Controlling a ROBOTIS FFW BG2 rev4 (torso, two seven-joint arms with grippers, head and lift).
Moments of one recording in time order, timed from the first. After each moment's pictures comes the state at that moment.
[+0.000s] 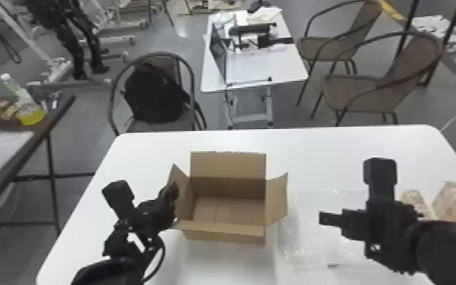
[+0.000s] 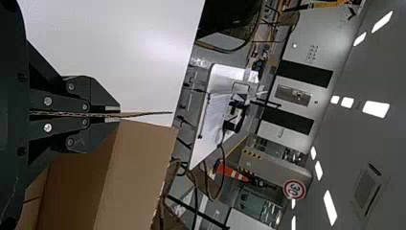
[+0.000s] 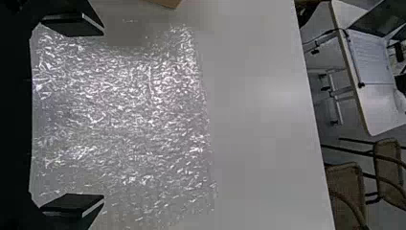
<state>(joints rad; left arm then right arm) 0.09 0.00 0.28 -1.49 0.23 0.15 -0.35 -0.10 -0.11 0.19 -1.67 -0.62 1.03 -0.39</state>
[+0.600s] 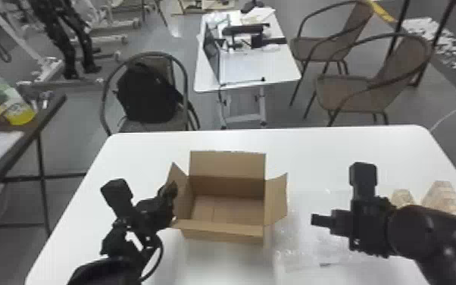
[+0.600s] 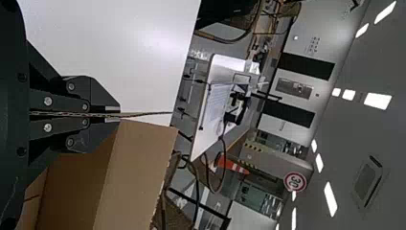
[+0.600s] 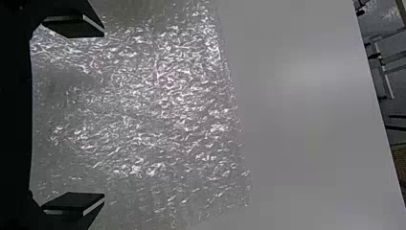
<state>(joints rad) 0.08 0.00 0.25 -1.48 0.23 0.15 -0.35 -0.27 -0.09 0.21 -1.32 -0.67 0.97 -0.40</state>
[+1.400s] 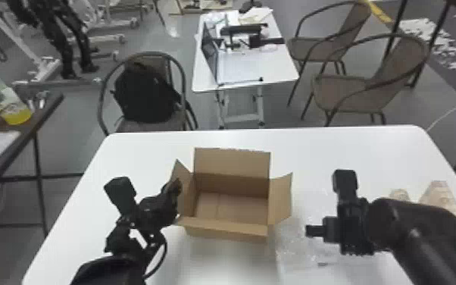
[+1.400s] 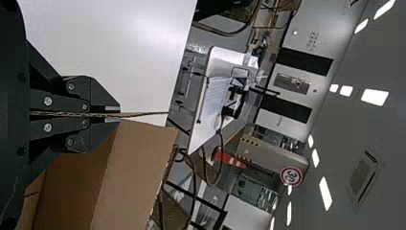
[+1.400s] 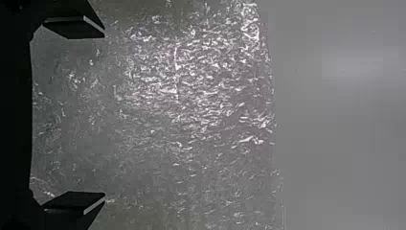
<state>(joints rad) 0.06 0.00 0.22 -1.46 0.25 0.12 -0.35 -0.38 -0.05 0.28 -1.09 -0.57 0.99 -0.38</state>
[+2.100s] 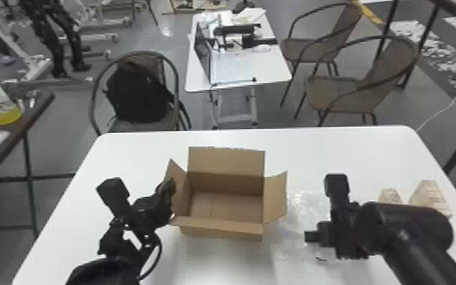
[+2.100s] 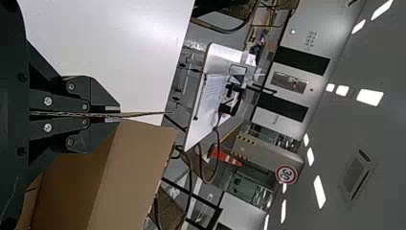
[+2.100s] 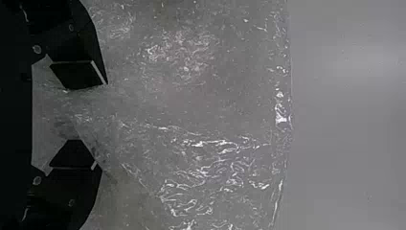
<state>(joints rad) 0.06 0.00 0.22 -1.44 0.27 0.10 -0.35 -0.37 -0.04 0.27 -1.10 -0.49 1.02 -0.34</state>
